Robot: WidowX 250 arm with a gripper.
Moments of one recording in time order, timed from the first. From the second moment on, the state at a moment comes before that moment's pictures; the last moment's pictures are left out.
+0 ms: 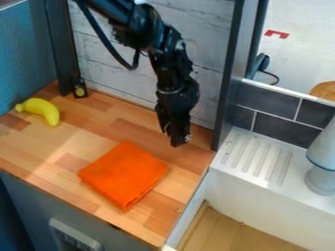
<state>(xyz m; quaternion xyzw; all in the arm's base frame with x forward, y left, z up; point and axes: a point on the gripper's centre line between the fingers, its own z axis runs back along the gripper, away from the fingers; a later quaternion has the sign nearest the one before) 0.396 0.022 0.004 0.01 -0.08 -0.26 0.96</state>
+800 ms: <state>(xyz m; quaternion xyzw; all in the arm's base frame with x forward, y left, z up) 0.395 0.029 0.012 0.00 -0.07 -0.22 0.97</state>
